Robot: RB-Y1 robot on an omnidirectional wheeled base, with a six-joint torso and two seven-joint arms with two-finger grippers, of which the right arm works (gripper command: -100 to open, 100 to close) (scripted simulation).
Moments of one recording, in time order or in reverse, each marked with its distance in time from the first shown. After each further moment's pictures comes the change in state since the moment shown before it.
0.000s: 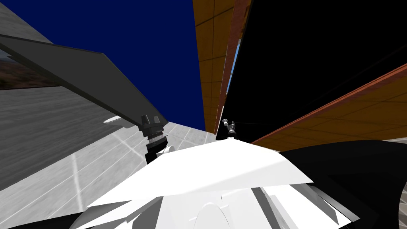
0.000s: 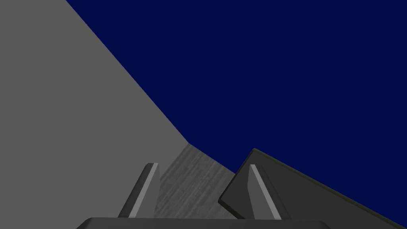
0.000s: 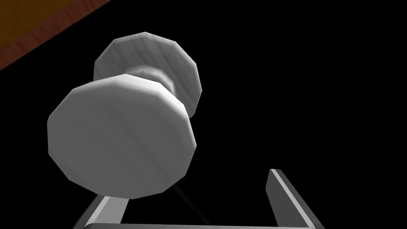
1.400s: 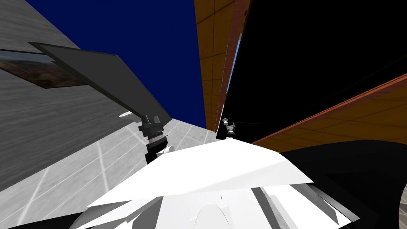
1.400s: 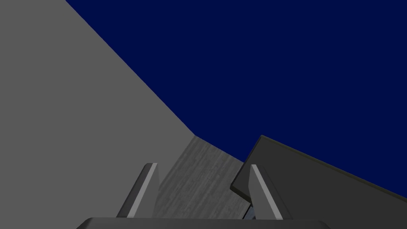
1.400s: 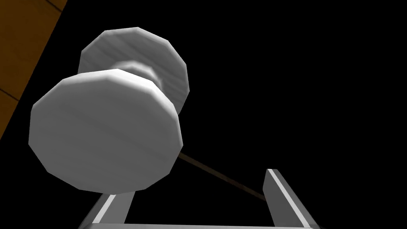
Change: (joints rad) arm 0.020 0.028 0.044 -0.041 -0.164 -0.015 -0.261
